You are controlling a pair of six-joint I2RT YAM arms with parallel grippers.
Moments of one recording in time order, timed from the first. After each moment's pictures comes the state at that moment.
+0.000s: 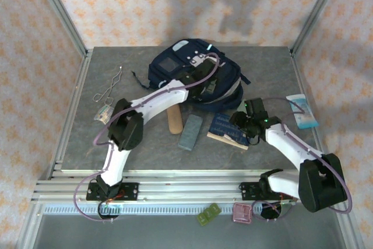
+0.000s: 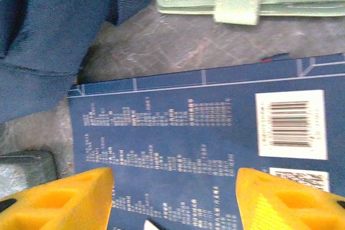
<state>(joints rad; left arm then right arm) -0.74 2.05 1.82 -0.53 -0.33 -0.26 0.27 1.17 0.60 -0.45 -0.07 0.84</state>
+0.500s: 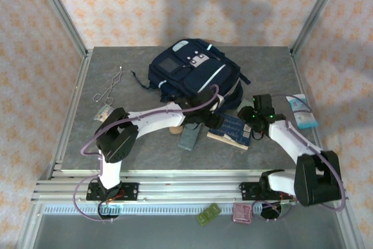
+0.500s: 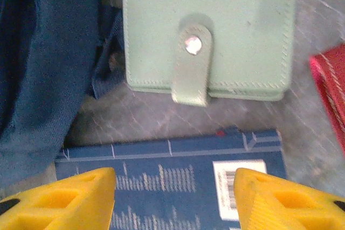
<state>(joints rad) -0.88 1.91 1.39 -0.42 0.05 -0.35 0.15 1.26 0.65 -0.37 -0.05 0.77</state>
